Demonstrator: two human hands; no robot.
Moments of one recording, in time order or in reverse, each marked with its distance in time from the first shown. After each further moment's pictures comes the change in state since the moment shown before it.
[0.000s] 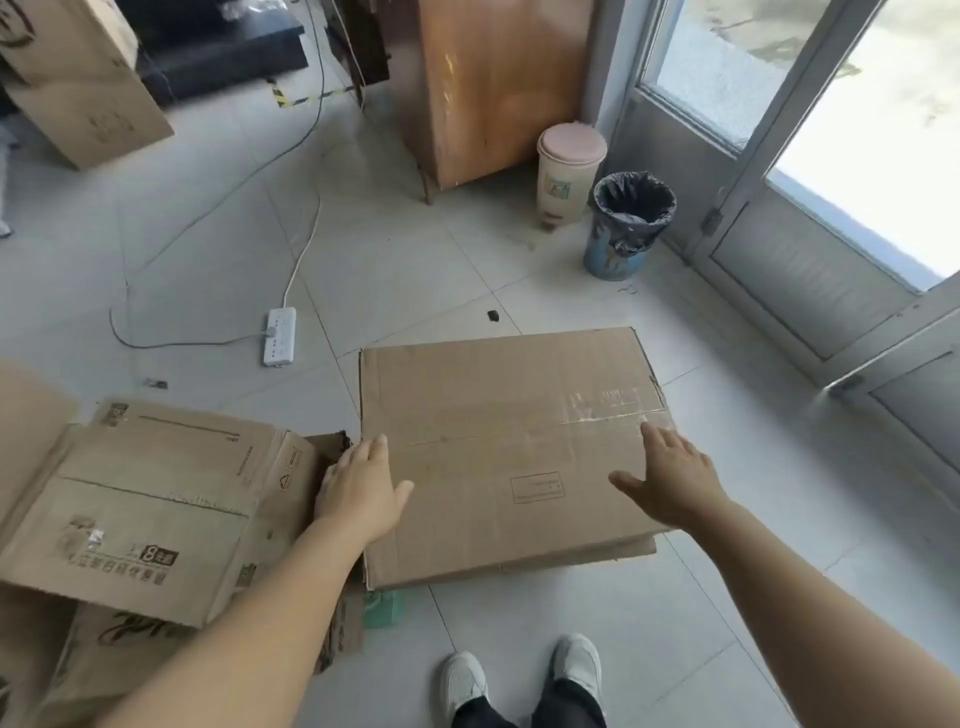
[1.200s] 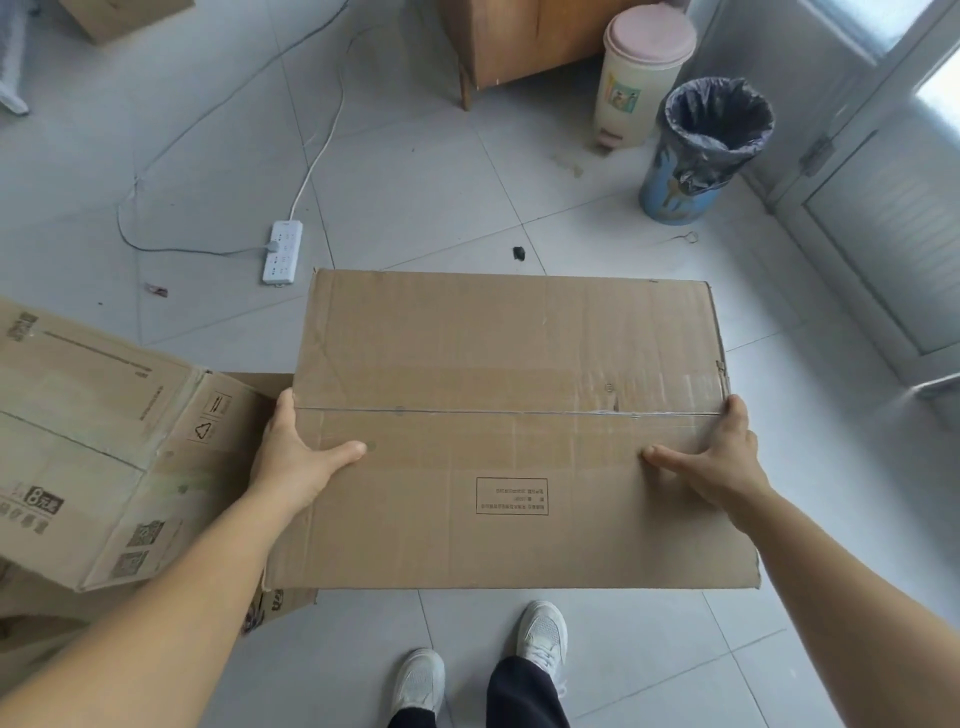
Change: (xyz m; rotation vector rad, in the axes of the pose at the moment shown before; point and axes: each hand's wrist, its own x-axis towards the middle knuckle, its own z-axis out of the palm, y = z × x) left_hand 0.057 -0.003 0.069 -0.746 0.155 -0.454; right_hand 0.130 0.106 0.061 0.719 -0.006 0.264
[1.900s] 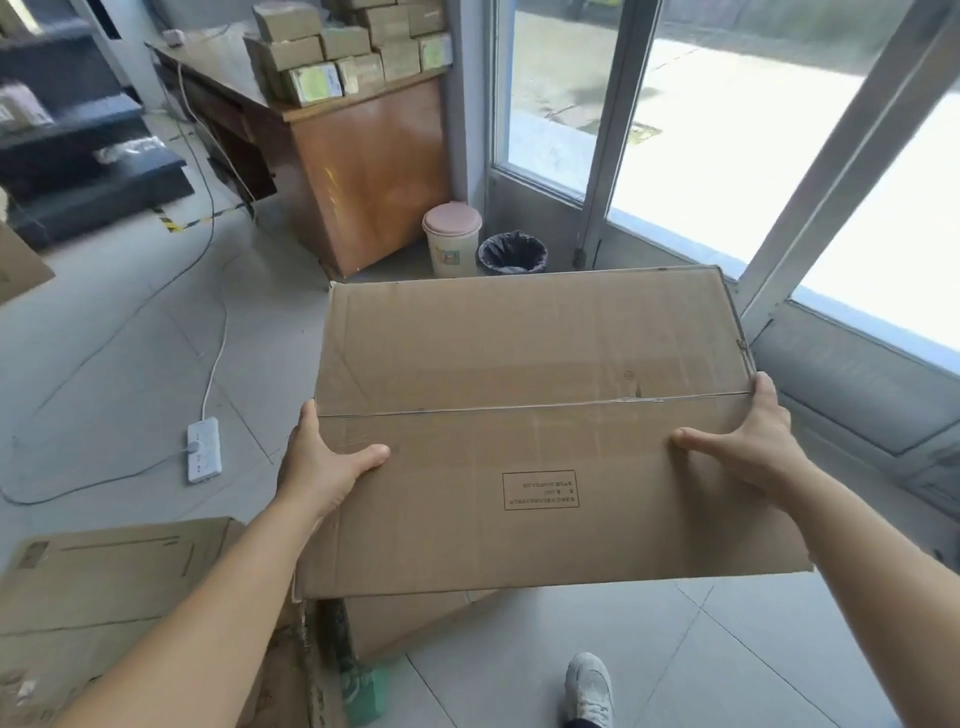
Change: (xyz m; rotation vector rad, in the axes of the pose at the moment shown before) left_hand -0.110 0.106 -0.105 -0.097 -0.179 0.554; right_hand -0.250 -0.005 -0.127 0.165 0.477 0.076
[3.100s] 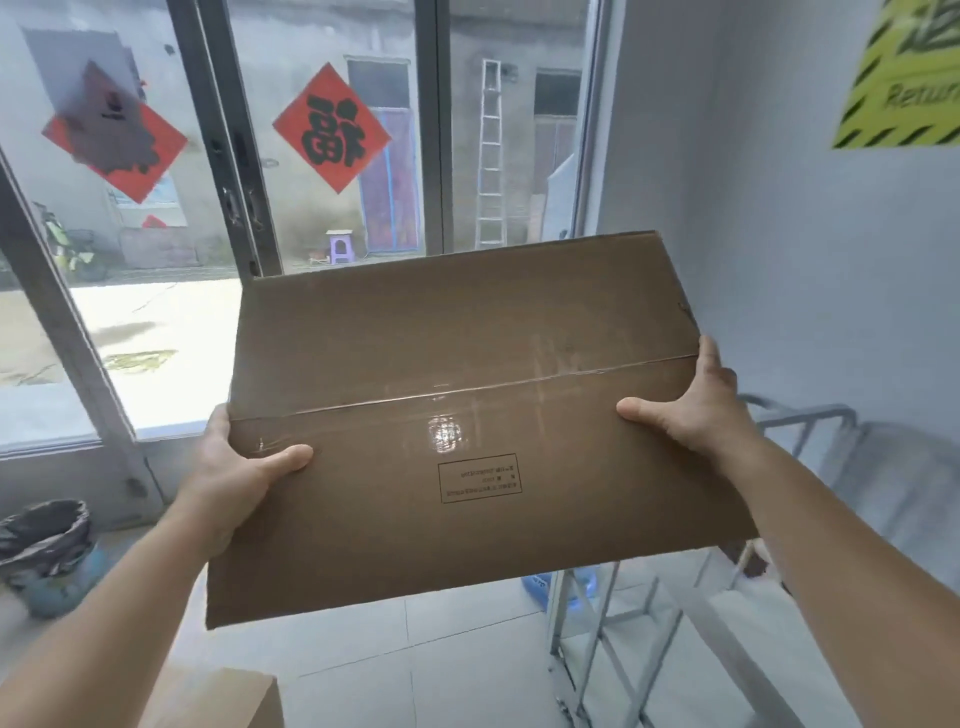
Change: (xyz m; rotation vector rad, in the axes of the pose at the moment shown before) left_hand -0.341 0.232 0.086 -0.193 -0.704 0.742; right_hand -0.502 0.196 -0.335 0.192 0.951 0.365
